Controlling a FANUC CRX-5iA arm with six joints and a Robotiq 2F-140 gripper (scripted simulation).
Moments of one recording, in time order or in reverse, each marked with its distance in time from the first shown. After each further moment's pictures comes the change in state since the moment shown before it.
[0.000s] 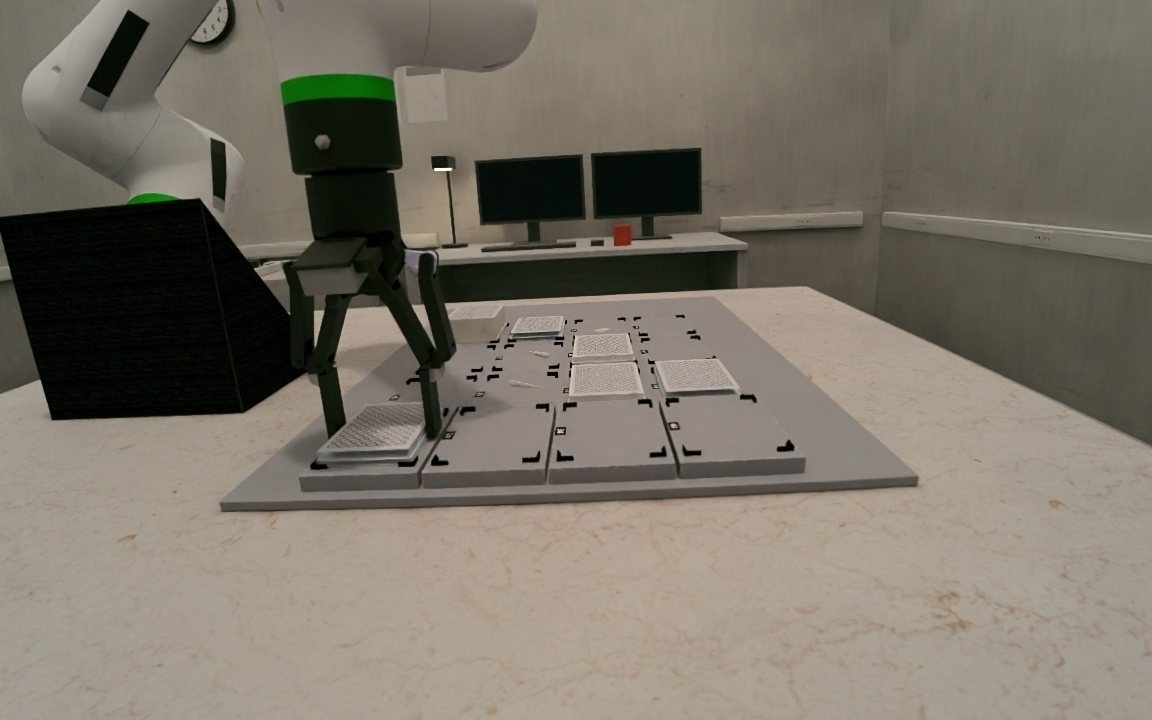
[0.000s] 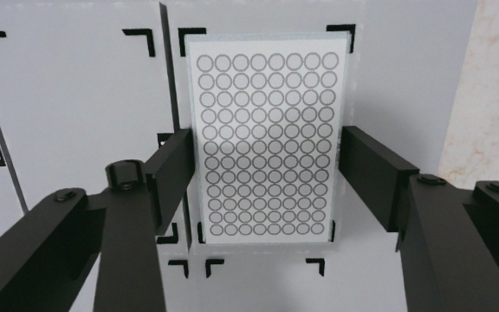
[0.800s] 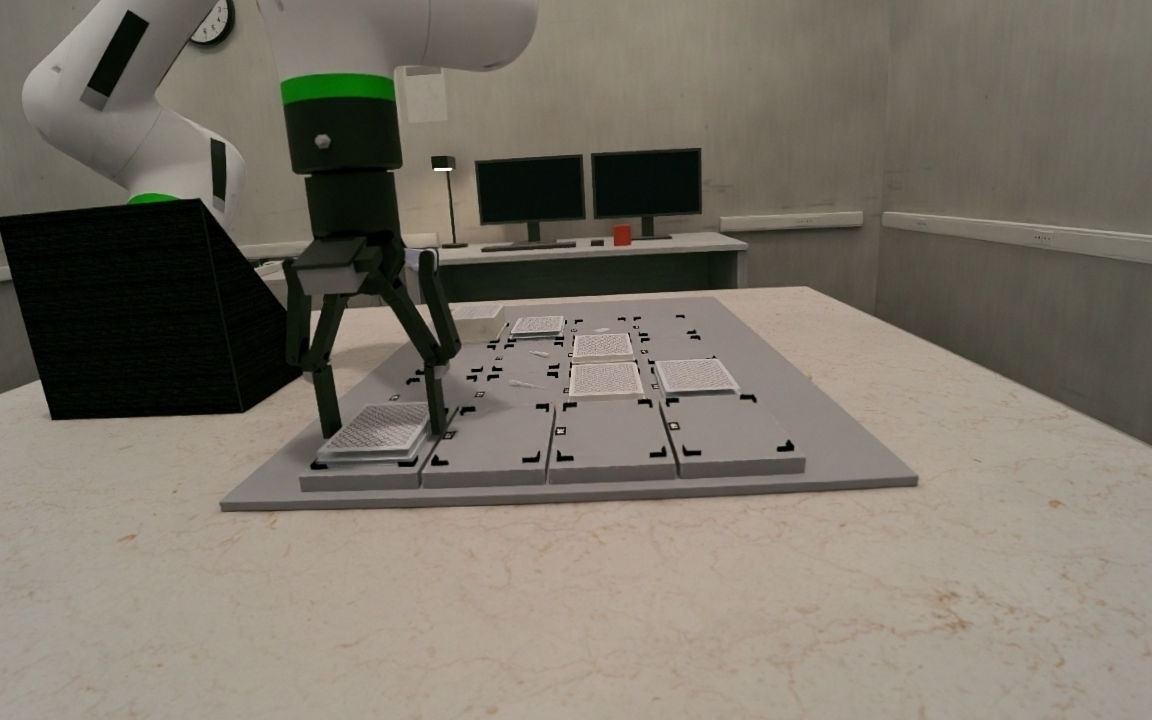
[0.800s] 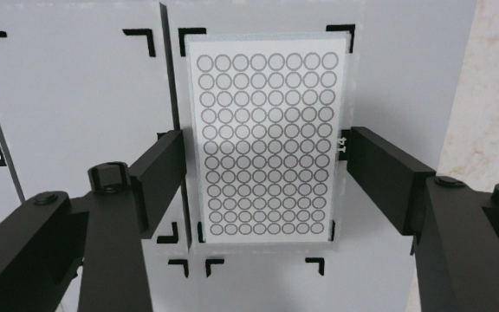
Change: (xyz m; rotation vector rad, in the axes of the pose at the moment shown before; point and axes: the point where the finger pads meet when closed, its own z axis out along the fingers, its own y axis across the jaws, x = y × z) arm 0.000 0.000 0.000 0.000 0.000 0.000
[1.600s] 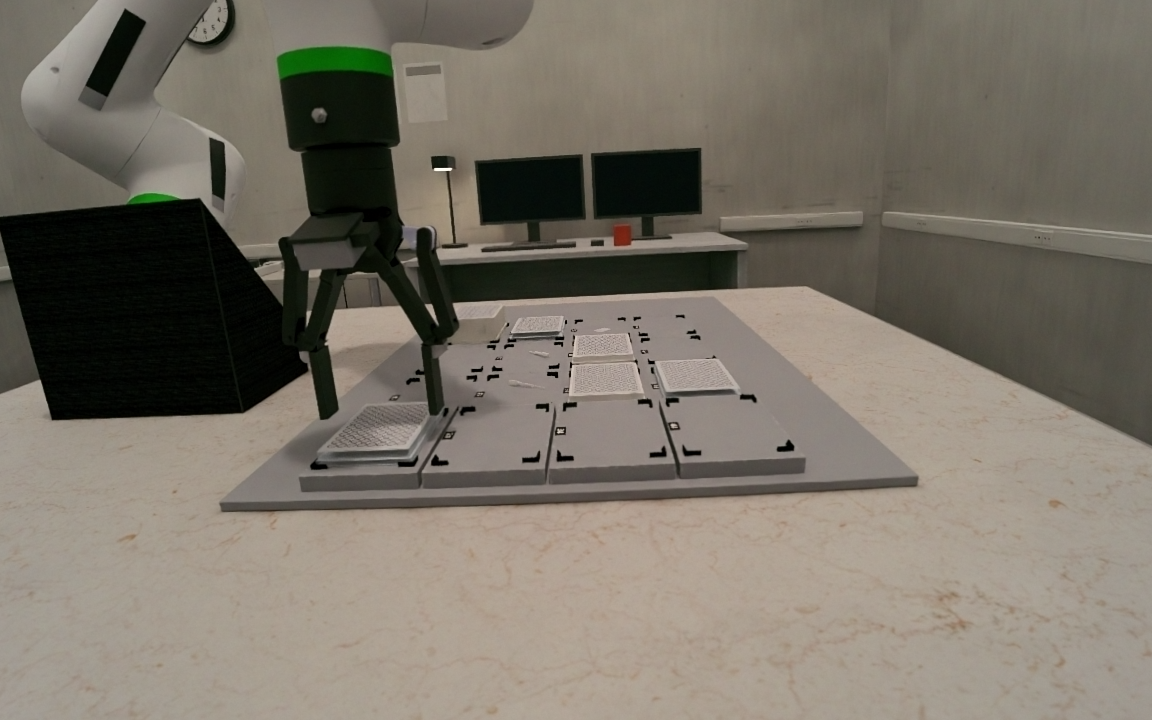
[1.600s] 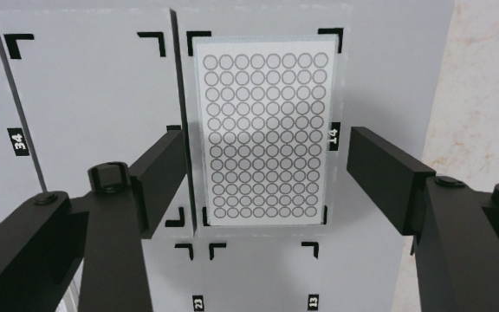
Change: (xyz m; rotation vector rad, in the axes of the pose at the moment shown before) arm 0.000 0.000 -0.020 0.000 0.000 0.000
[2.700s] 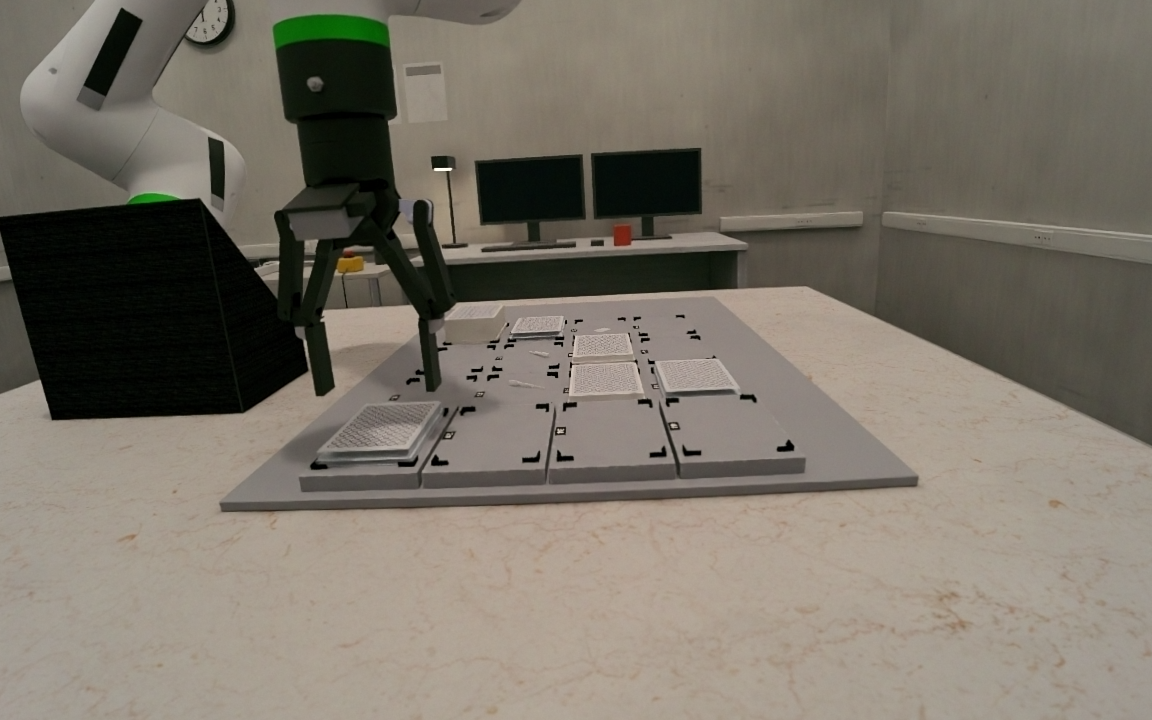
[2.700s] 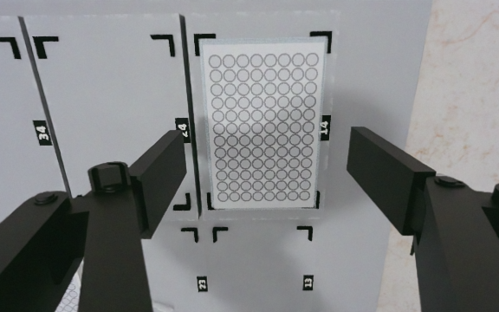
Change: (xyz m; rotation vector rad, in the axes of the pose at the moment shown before) arm 0.000 0.000 -0.023 0.000 0.000 0.000
